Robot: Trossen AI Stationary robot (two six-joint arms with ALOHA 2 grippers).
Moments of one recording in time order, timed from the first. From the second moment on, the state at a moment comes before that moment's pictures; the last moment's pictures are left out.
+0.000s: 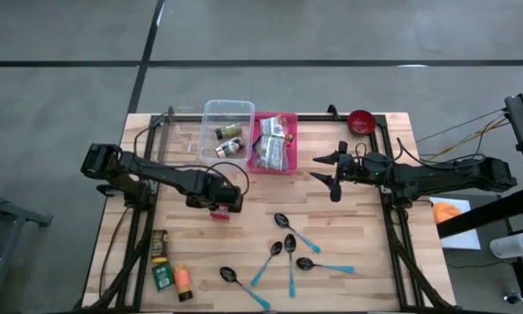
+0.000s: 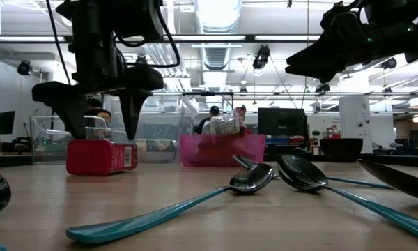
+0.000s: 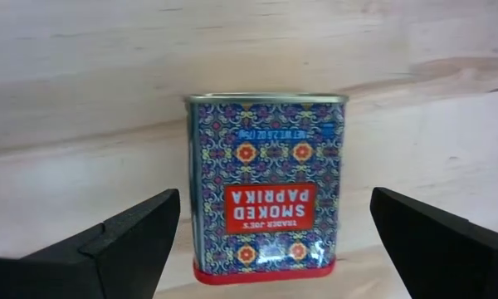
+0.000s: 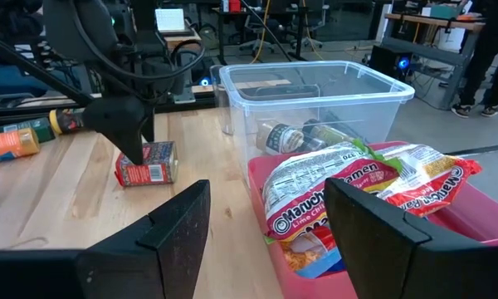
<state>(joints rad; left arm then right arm) -0.11 1.60 0.98 -0.82 -0.09 -1.53 -0.12 0.84 0.29 0.40 0.13 0.05</state>
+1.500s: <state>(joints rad) -0.11 1.60 0.87 -0.70 -0.08 -1.54 -0.12 0.84 0.29 0.40 0.13 0.05</state>
